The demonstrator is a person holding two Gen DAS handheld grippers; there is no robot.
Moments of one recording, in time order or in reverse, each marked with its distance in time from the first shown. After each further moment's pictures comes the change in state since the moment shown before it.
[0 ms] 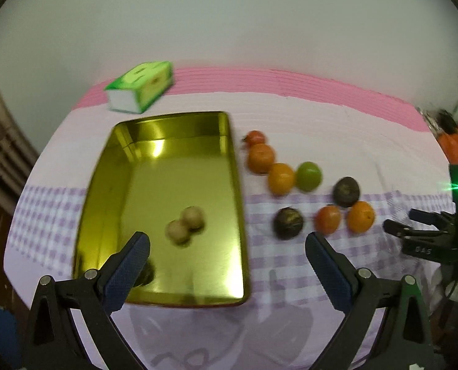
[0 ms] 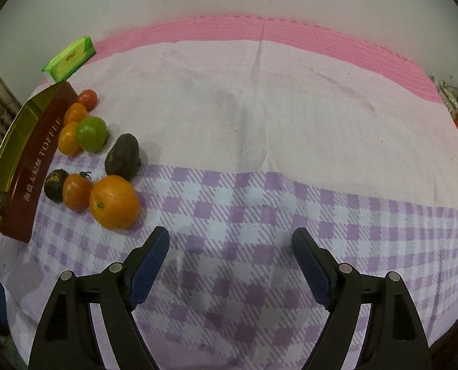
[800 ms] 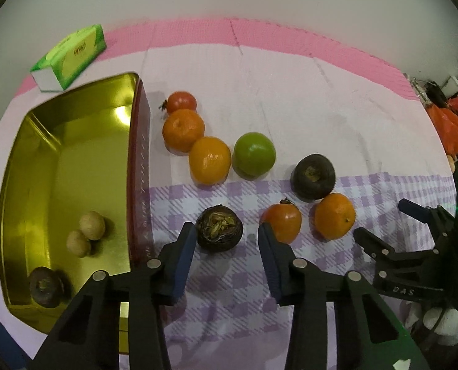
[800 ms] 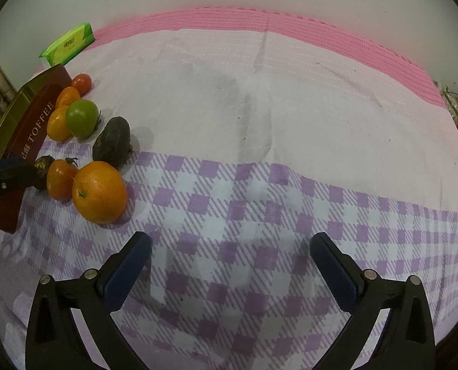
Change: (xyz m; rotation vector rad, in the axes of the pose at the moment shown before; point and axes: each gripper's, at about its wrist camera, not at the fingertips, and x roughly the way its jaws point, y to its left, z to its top) left arm 0.080 -0.053 0.020 0.029 0.222 -0.130; right arm 0.018 0.003 -0.002 -0.040 0.012 -0.025
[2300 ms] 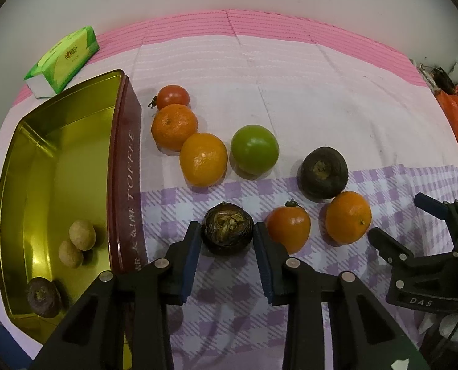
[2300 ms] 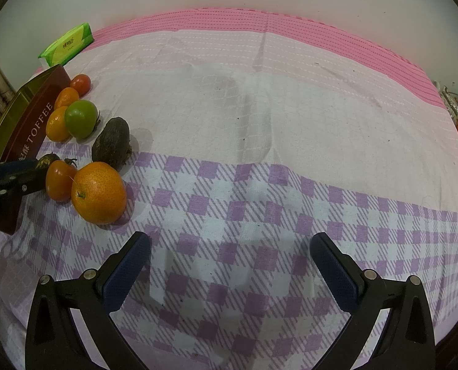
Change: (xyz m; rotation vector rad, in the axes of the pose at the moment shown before) left arm 0.017 -0.012 0.002 0.043 0.016 0.055; right arm 0.000 0.000 0.001 0.000 -0.002 0.004
